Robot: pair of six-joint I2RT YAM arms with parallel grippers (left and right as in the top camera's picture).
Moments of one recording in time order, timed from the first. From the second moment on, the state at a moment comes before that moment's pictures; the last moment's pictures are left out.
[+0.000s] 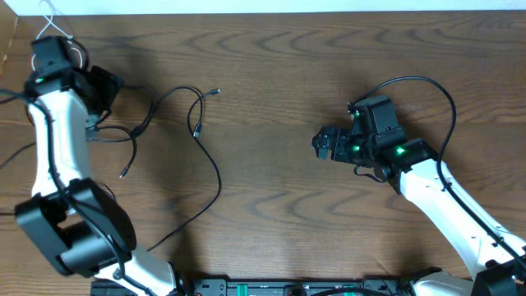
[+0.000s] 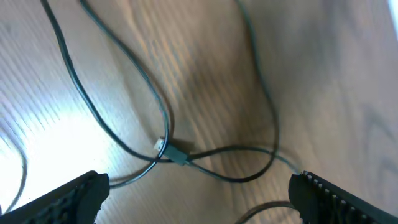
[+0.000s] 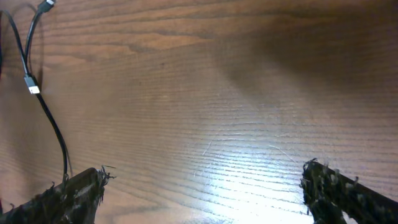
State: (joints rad) left arm 0.38 1.82 1.53 -0.87 -0.03 -0.76; right arm 0.37 1.43 0.91 -0.47 -0.20 0.56
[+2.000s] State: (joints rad) left arm 0.40 1.87 1.45 -1.18 -0.12 -0.79; right arm 0.38 1.43 0.91 -0.54 -0.24 0.60
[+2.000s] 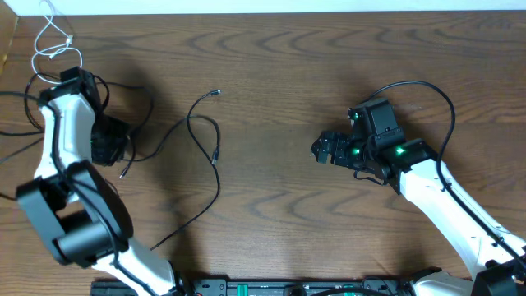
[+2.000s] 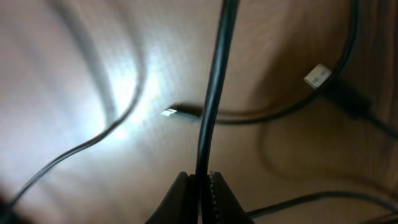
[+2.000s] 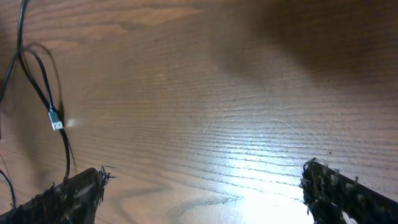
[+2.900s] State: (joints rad) left arm 0.60 1.85 1.26 -1.15 -0.35 -0.87; right arm 0.38 1.43 0.91 -0.53 -0.24 0.60
